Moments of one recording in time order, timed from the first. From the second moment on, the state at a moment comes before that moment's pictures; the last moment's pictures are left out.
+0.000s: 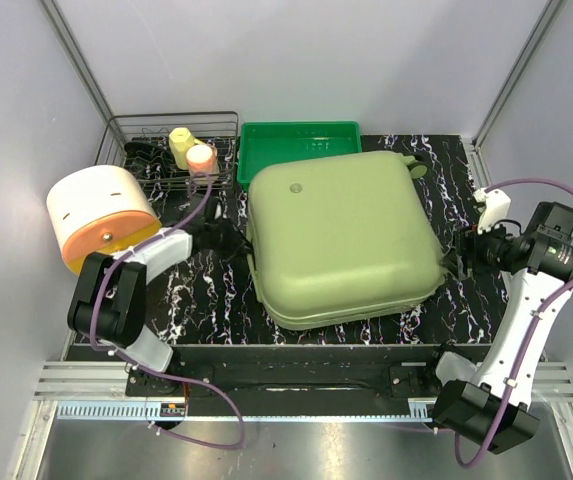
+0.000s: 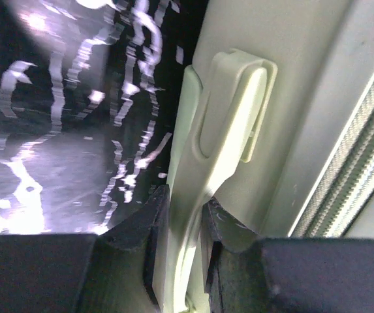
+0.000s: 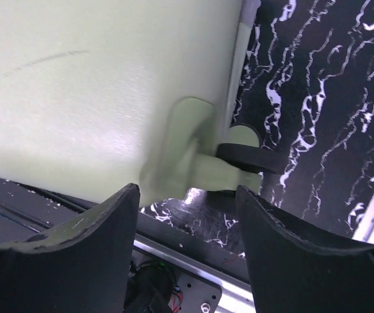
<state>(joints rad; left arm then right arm) -0.30 1.58 0.88 -0.26 0.39 -0.87 -0.52 0.99 1.25 -1.29 -0.67 -0.67</state>
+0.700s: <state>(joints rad) -0.06 1.34 0.75 -0.50 0.35 -0.71 -0.52 0.94 1.00 -1.31 -0.68 -0.93</state>
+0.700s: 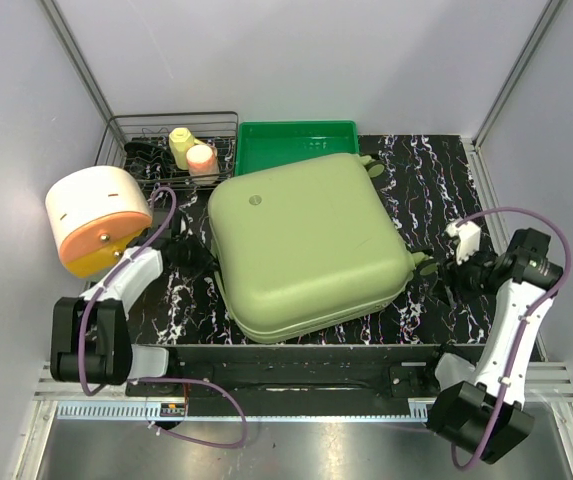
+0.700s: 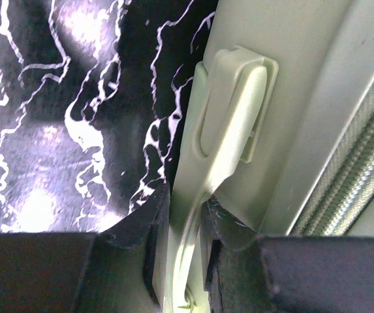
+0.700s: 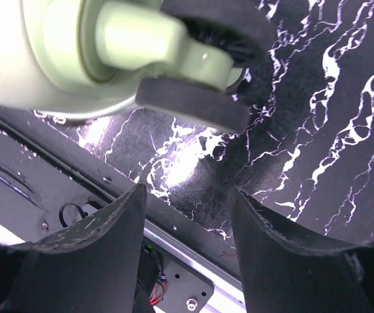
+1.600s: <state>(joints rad) -0.10 1.10 0.70 -0.68 0.36 -0.63 -0.52 1.15 0.92 -1.00 -0.96 -0.82</state>
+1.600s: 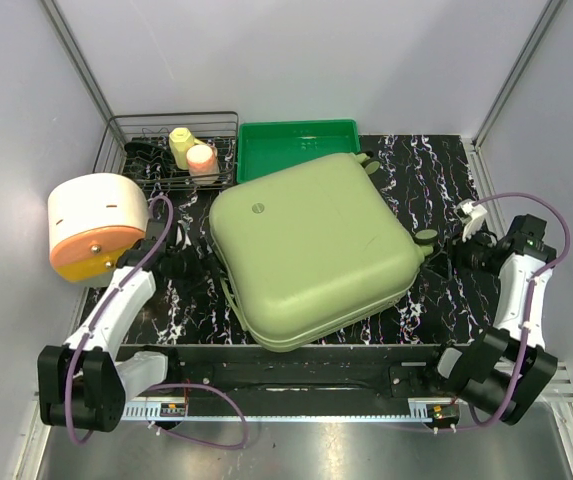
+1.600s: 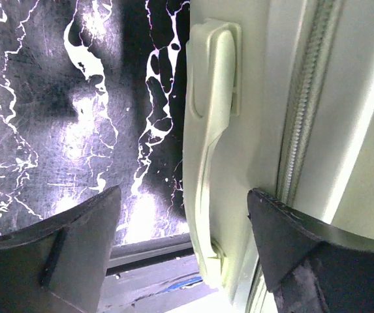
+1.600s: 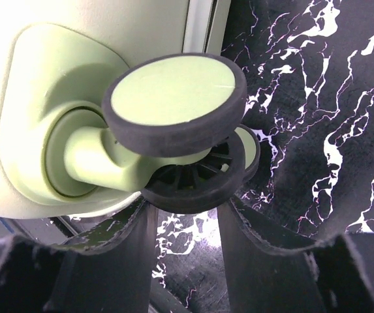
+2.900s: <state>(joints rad) -0.17 0.95 0.98 -0.63 0.33 -0.31 -0.52 0.95 0.78 -1.07 -1.01 -0.99</state>
